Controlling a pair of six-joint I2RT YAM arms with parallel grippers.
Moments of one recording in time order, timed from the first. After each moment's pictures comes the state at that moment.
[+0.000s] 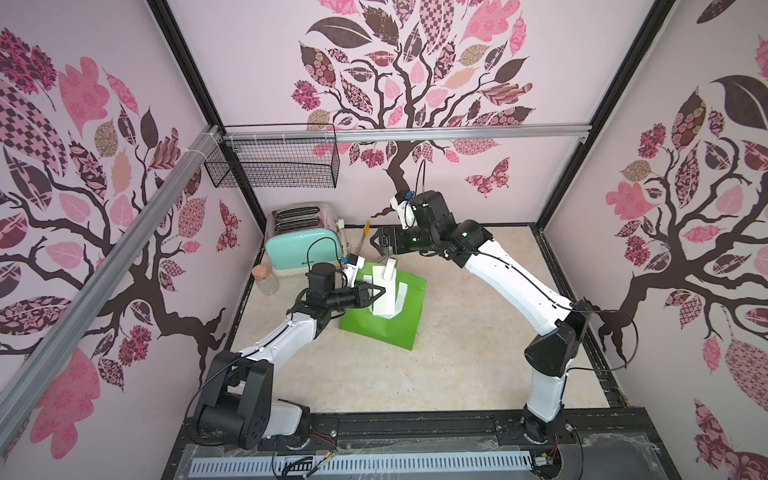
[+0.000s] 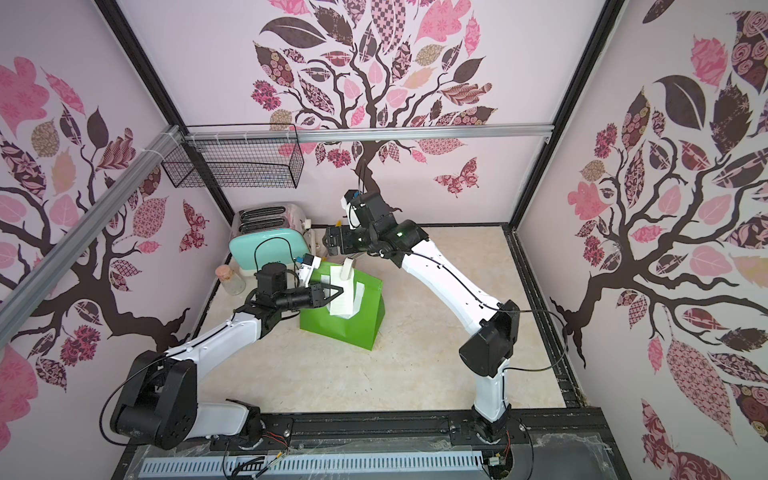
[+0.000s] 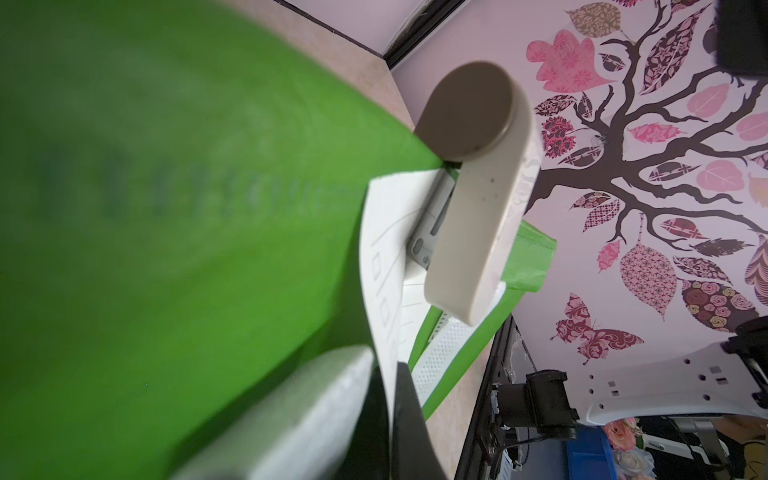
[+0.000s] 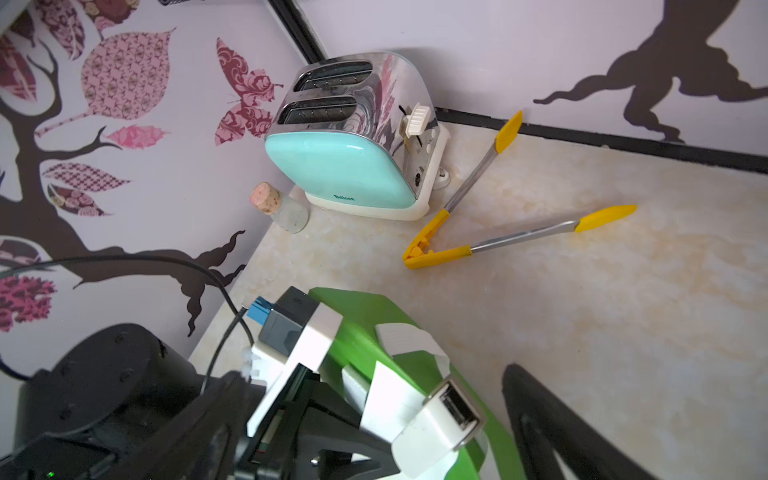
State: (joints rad) left arm -0.27 1.37 0.73 0.18 0.80 -0.55; right arm 0.74 1.90 2.13 -0.80 -0.05 0.48
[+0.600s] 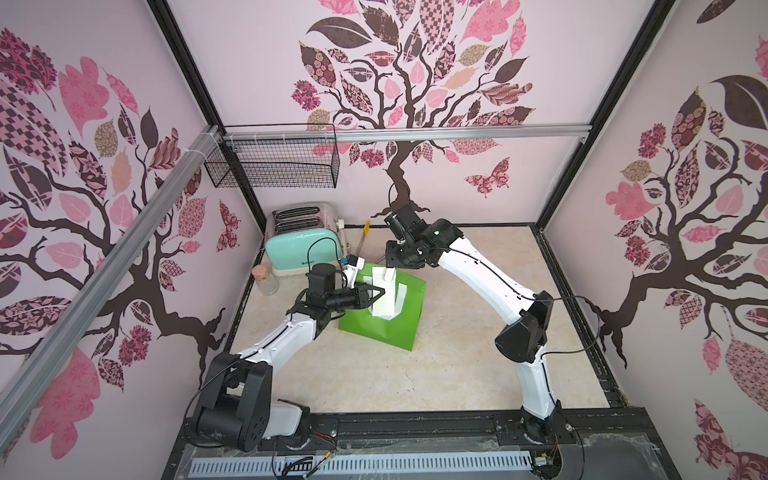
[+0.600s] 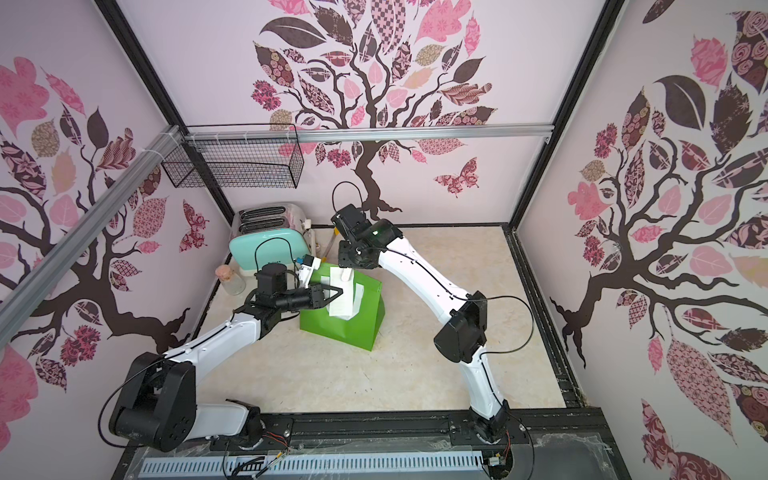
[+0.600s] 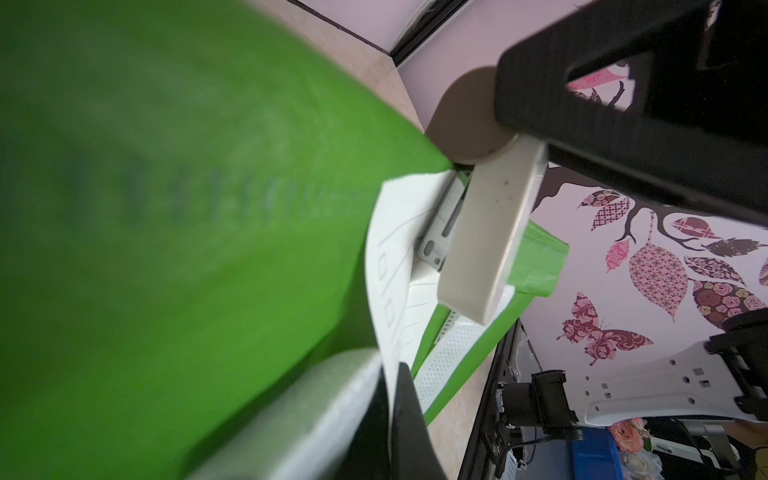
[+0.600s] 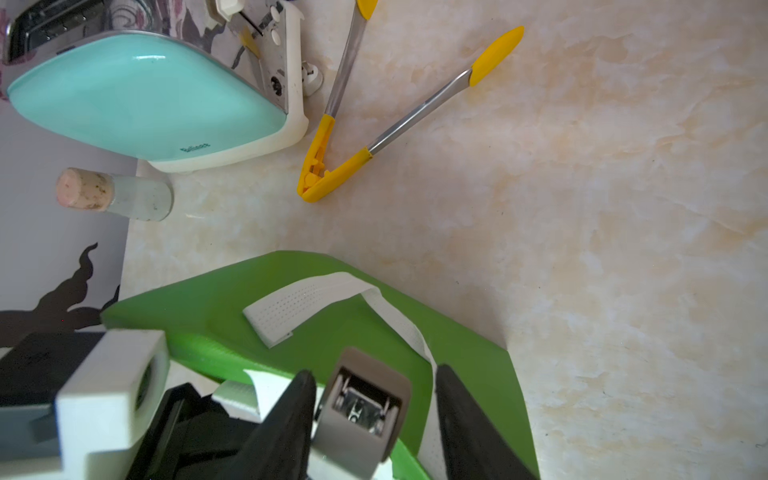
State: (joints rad) left arm -0.27 1.36 0.73 0.14 0.79 -0.53; right arm 0.78 2.11 2.34 -1.15 0.12 0.70
